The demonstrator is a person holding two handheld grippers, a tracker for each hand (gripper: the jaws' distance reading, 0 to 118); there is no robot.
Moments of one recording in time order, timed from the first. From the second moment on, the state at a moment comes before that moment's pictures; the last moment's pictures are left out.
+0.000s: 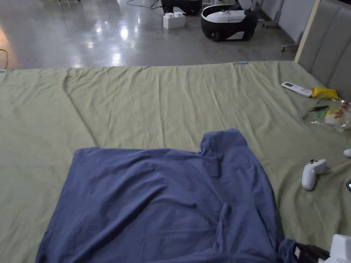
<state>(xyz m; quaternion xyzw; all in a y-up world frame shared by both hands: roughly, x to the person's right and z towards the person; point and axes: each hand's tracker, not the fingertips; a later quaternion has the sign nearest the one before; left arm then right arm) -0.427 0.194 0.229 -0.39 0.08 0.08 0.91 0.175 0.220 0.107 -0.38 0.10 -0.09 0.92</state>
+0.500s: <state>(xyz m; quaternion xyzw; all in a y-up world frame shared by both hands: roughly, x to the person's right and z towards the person) -0.449 0.259 0.119 -0.31 0.09 0.14 0.94 0.153 0.272 -0.006 -0.30 0.12 -0.08 0.94</state>
